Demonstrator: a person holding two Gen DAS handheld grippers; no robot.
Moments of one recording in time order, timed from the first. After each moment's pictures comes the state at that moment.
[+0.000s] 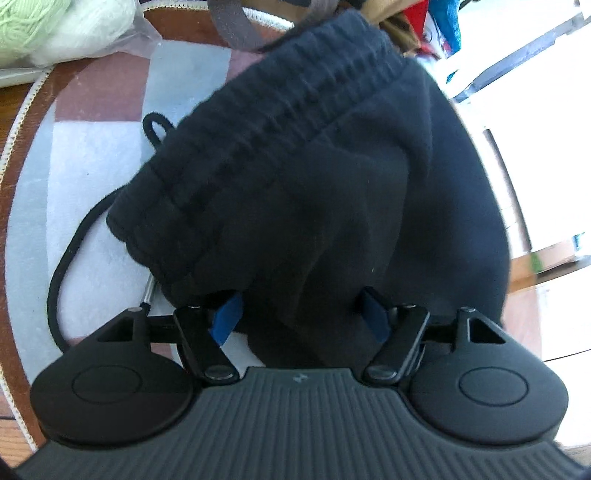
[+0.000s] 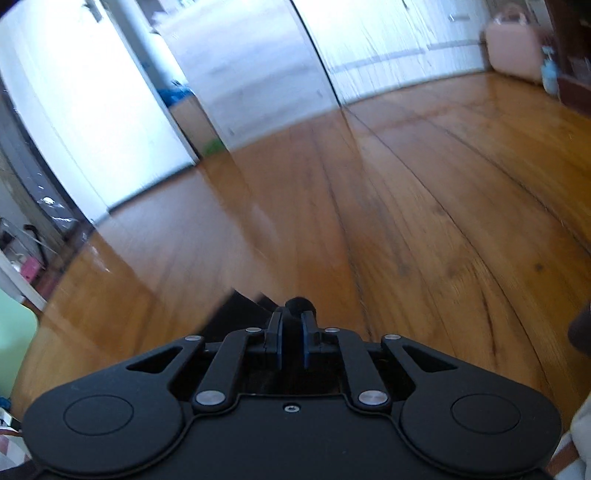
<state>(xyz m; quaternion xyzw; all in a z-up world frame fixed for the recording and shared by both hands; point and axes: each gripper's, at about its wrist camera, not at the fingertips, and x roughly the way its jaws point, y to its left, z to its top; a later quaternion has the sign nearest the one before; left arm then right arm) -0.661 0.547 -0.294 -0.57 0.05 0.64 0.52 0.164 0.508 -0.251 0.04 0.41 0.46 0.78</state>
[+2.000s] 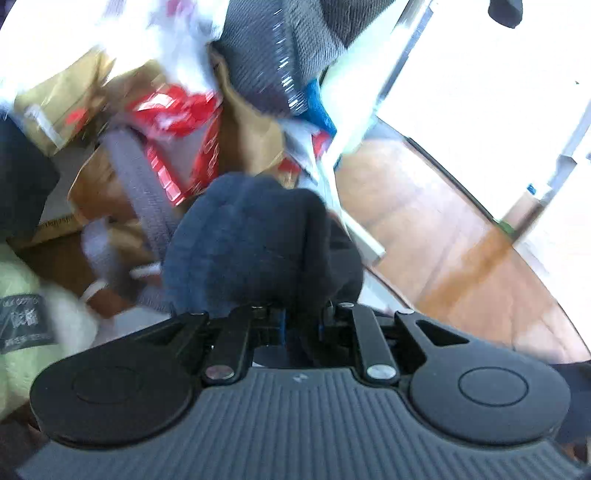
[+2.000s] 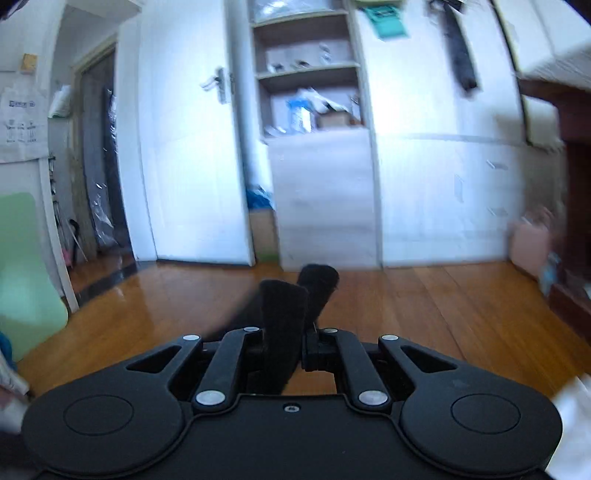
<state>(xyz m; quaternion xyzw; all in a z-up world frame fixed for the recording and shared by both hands) -0.720 0.575 -0.168 -0.40 0.10 0.62 0.67 0.048 0.362 -0.071 -0.05 0.17 0.52 0.83</state>
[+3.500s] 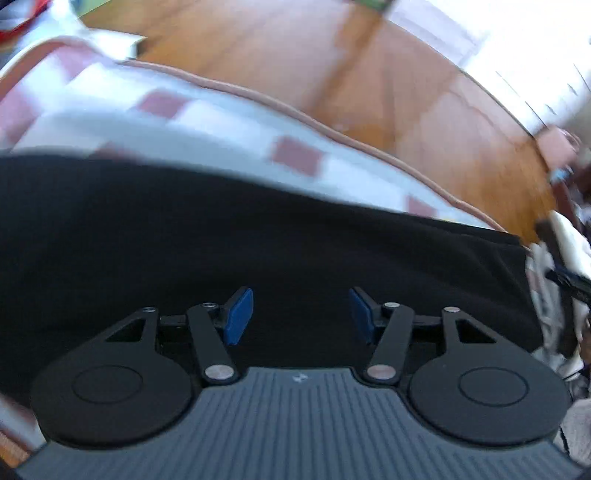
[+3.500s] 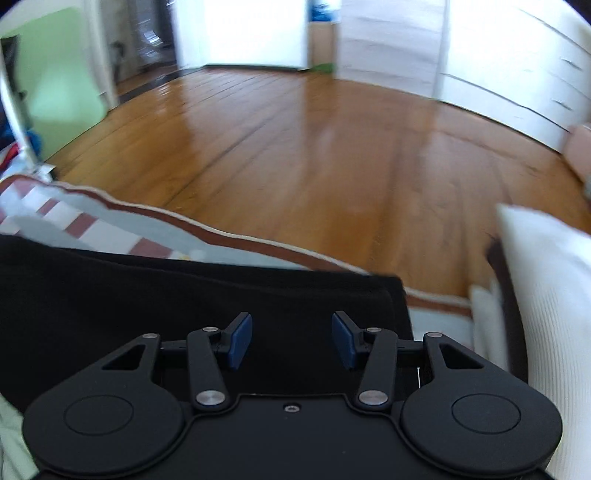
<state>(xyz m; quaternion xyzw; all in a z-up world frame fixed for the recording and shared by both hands) -0.412 0.571 -0.164 -0.38 0.35 0.36 0.78 0.053 0.363 -0.206 -0.26 0.33 0.58 0.70</state>
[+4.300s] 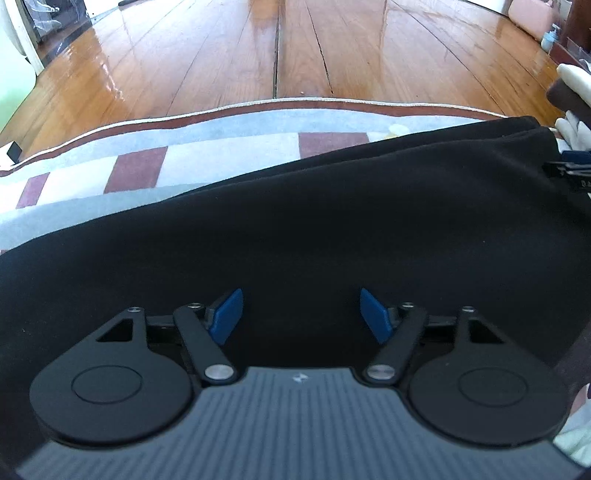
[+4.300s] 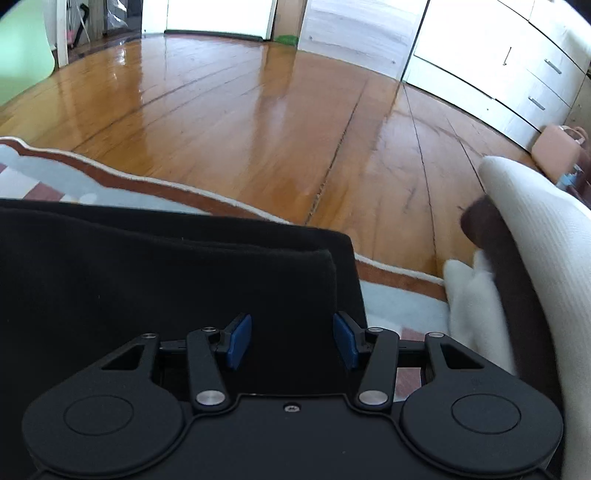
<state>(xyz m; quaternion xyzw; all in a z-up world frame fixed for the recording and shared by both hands) -0.251 0.495 -0.252 -0.23 0.46 0.37 0.77 0.072 0.384 -0.298 -0.30 0.31 0.50 0.75</state>
